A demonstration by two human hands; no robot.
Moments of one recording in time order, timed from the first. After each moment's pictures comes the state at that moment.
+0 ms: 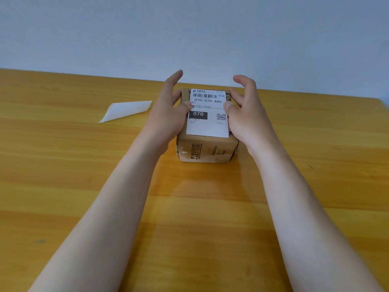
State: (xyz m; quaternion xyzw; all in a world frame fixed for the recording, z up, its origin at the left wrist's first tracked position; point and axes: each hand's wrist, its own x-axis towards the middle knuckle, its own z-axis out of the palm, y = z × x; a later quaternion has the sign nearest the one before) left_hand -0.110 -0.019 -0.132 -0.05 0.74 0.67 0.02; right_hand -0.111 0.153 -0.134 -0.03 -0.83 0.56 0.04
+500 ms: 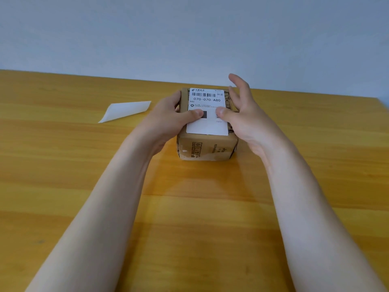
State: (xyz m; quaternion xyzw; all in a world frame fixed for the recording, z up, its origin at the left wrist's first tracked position) left_hand -0.114 -0.028 -0.137 0.00 0.77 0.64 0.10; right_hand -0.114 0.165 -0.134 0.02 -0.81 0.59 -0.05
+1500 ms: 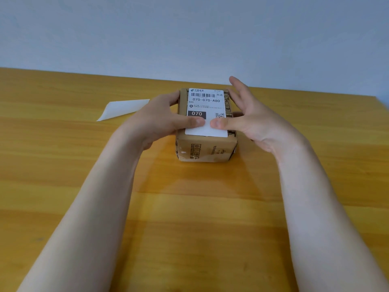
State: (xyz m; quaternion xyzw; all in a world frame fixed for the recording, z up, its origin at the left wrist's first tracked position) left_hand -0.111 -0.041 -0.126 0.04 0.80 0.59 0.14; right_hand -0.118 0.184 -0.135 0.07 -0.79 0.60 -0.14
